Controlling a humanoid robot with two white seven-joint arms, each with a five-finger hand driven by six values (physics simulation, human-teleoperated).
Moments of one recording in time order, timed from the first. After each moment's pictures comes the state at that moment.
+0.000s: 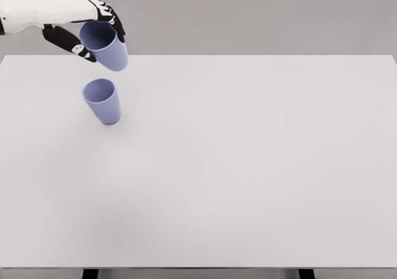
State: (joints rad) left arm -1.21 0.84 -1.02 -1.17 0.13 -0.61 -0.61; right arm -0.01 0.00 -0.07 0.15 0.07 -0.14 0.17
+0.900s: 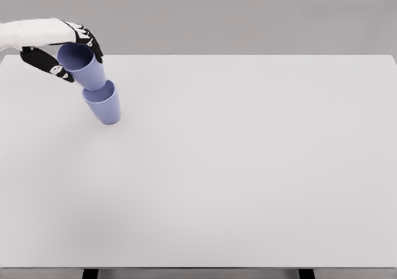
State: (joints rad) left arm -1.14 0.94 -1.03 -1.22 0.14 -0.61 -0.61; right arm -0.01 0.00 -0.07 0.15 0.07 -0.14 0.17
